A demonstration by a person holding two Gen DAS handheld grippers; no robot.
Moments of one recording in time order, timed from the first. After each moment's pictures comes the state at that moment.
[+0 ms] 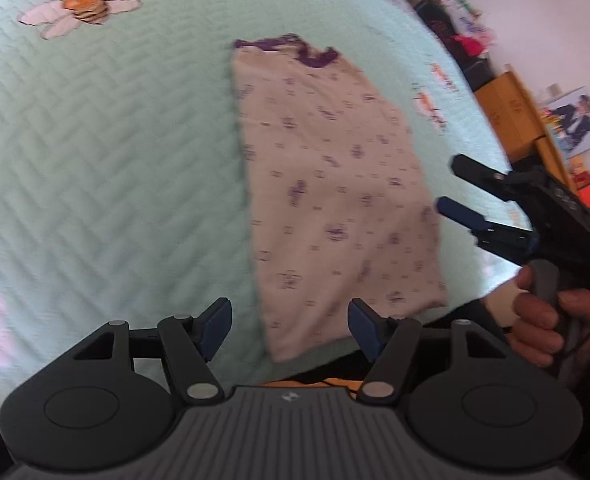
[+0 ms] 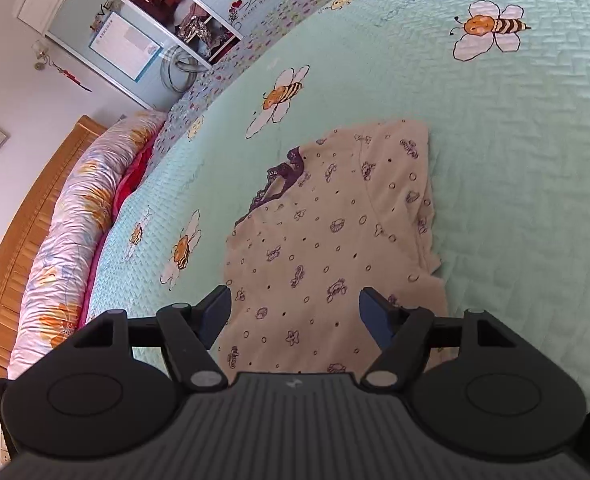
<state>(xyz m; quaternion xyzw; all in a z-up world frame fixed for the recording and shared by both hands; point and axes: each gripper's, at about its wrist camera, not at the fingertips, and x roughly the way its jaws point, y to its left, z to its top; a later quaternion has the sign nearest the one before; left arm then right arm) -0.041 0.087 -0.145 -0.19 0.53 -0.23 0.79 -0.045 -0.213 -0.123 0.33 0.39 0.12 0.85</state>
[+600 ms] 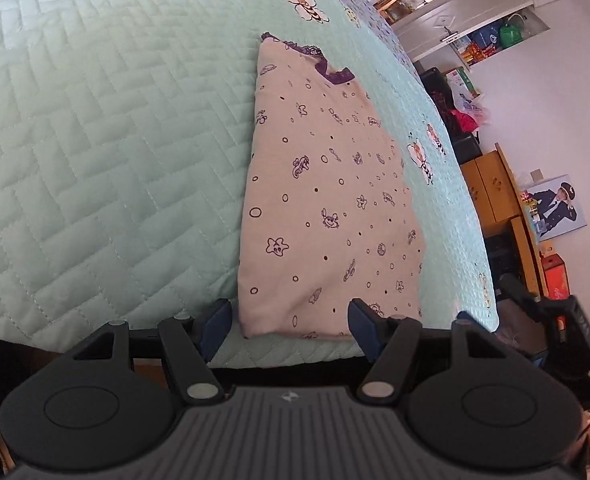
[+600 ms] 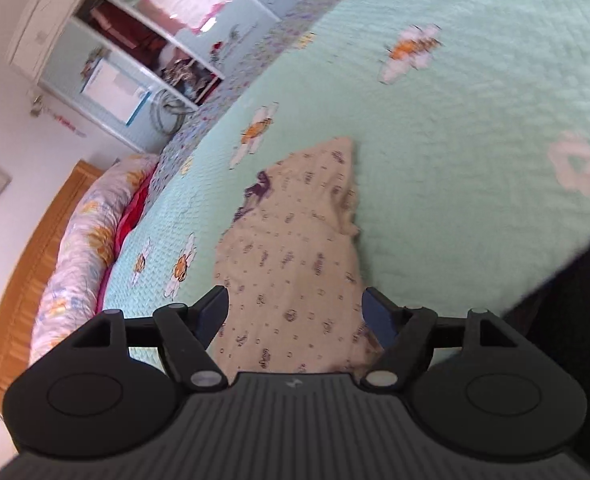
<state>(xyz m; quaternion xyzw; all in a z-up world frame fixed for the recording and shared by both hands) -0.067 0.090 -0.181 -0.31 0.49 -0.20 0.79 -0.139 -0.271 -0.131 0.41 0.36 0.07 0.83</state>
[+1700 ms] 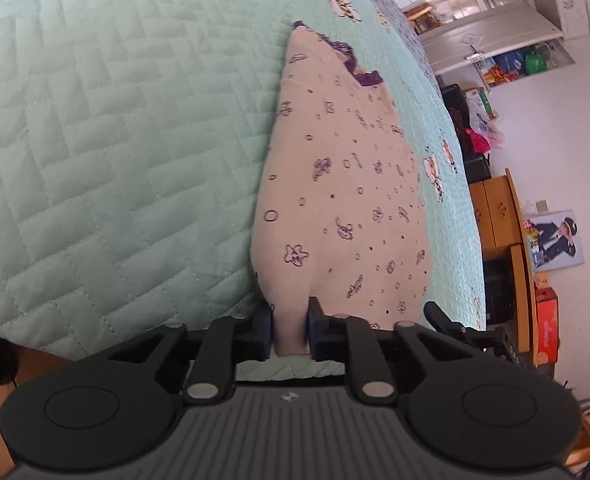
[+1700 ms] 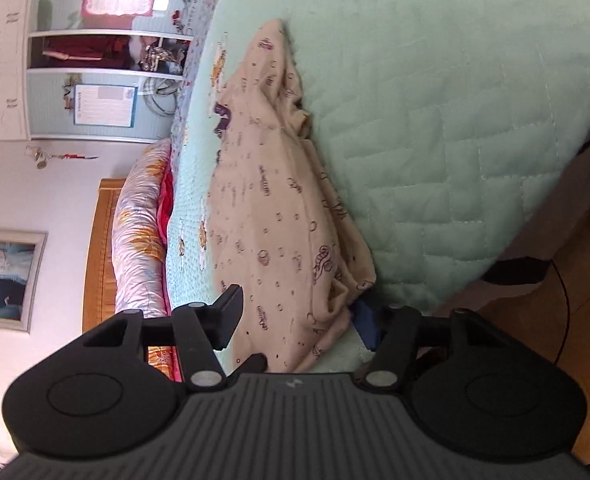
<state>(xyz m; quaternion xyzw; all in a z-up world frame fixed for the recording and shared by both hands) -0.060 0.098 -0.199 -0.37 0.51 -0.17 0.76 -0.107 -0.252 -0.225 0.58 0.42 0.13 0.68</state>
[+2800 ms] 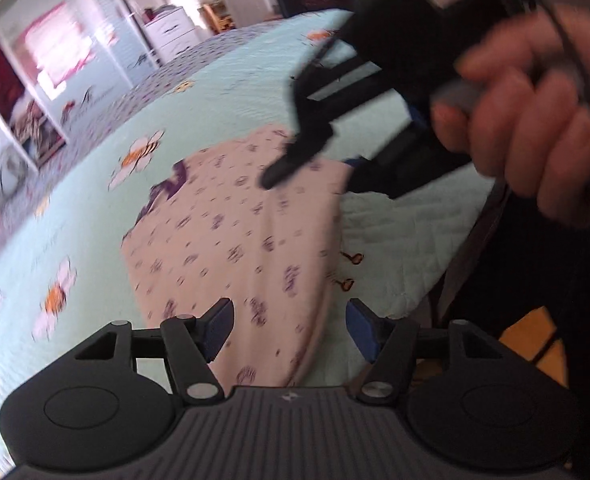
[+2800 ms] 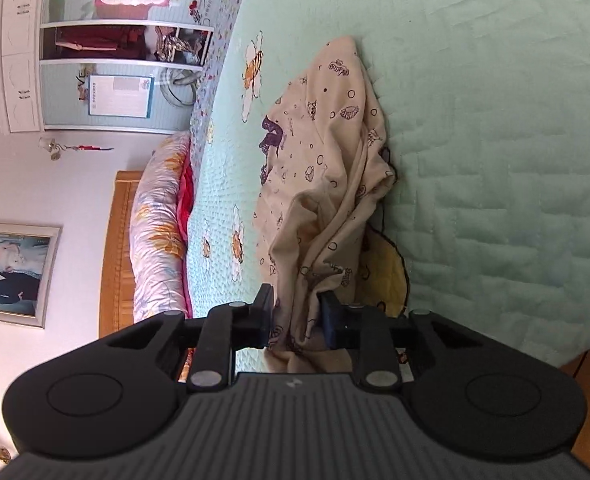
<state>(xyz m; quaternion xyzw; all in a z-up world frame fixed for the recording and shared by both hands) -0.112 -0.096 -0.145 0.32 0.32 -0.22 0.86 -0.050 -0.257 -0.184 0.55 0.43 0.17 0.69</state>
